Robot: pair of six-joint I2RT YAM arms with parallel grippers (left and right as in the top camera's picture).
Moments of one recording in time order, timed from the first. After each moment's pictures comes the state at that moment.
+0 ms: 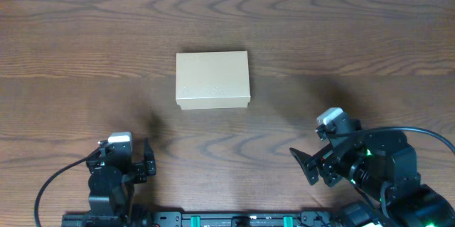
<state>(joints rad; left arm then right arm) -0.06 0.03 0.31 -0.80 -0.16 0.01 0.40 0.60 0.87 -0.99 -0.20 -0.09</state>
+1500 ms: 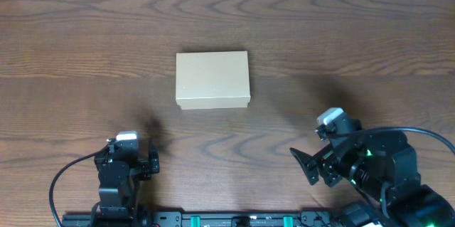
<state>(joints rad) -0.06 0.01 0.17 -0.72 -0.17 0.02 0.40 0.59 0.87 -0.99 -0.20 -0.10</state>
